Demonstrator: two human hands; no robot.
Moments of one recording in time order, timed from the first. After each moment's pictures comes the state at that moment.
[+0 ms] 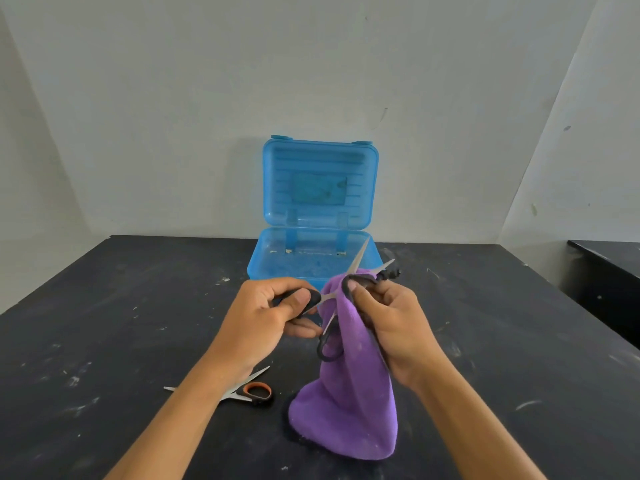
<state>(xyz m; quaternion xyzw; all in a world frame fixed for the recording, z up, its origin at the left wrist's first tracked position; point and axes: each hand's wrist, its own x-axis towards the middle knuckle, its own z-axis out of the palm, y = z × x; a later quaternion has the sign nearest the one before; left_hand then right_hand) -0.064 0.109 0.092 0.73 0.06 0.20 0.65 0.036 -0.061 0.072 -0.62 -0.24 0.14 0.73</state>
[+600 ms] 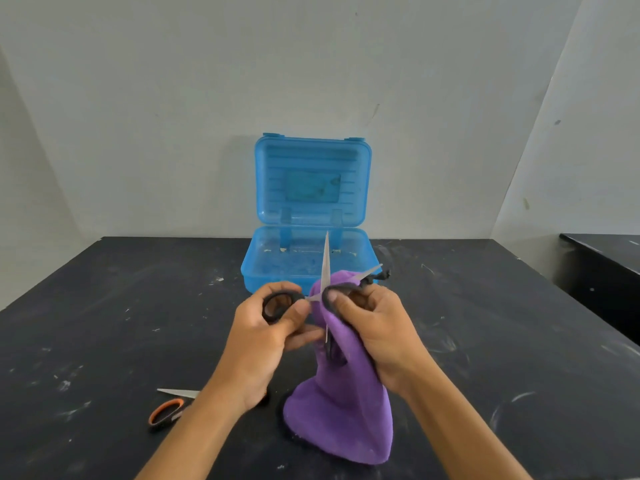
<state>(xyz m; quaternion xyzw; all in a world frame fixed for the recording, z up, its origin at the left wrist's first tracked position) -0.063 0.093 0.065 0.57 0.08 0.22 0.78 0.030 -0.054 0.060 -0.62 -0.26 0.14 0.72</state>
